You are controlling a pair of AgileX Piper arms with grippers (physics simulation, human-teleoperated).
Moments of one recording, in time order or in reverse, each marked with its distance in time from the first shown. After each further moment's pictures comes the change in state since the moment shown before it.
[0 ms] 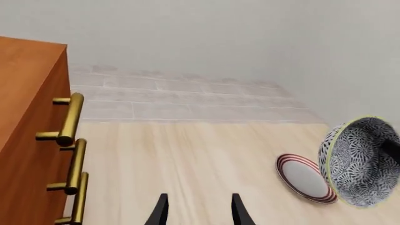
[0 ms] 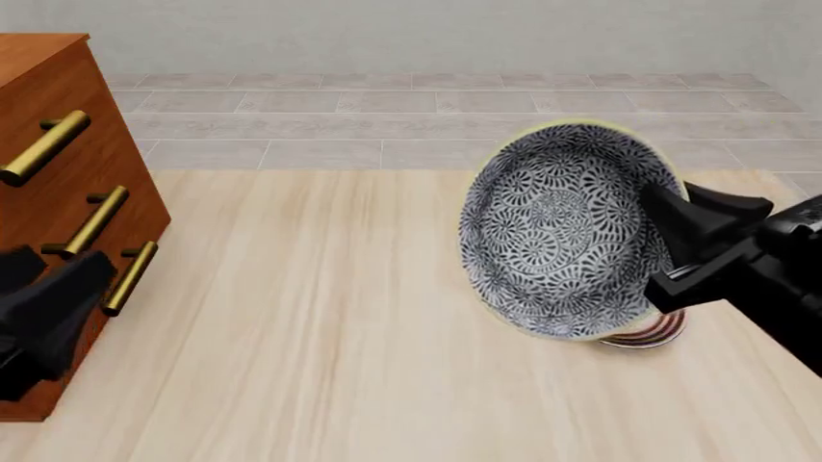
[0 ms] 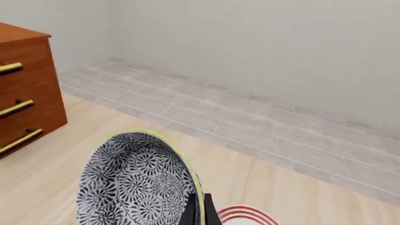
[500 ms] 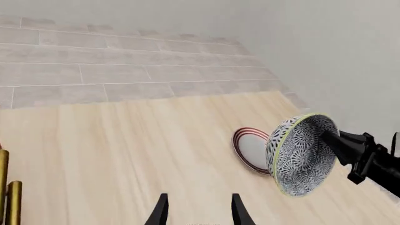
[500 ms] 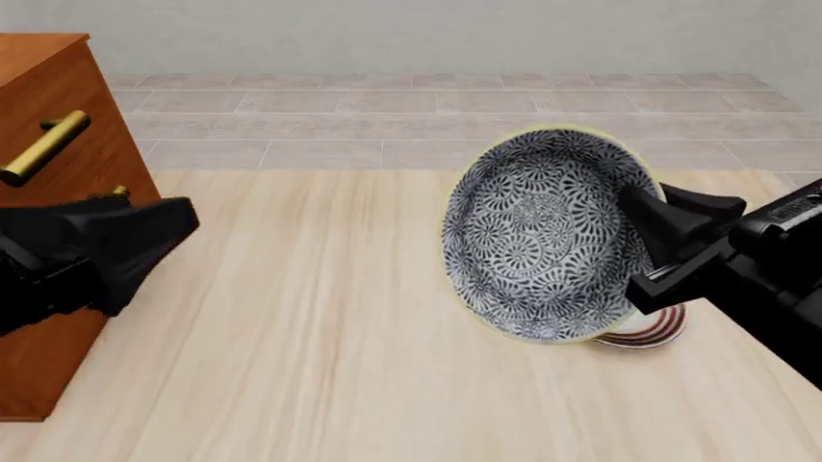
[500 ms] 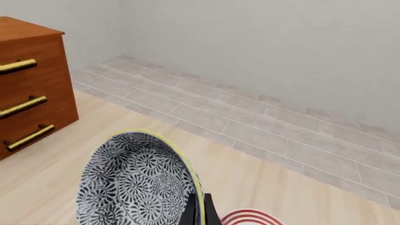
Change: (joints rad) left arm -0.221 0.308 -0.262 0.114 -0.086; right arm 0.045 0.047 -0.006 -0.031 -0.007
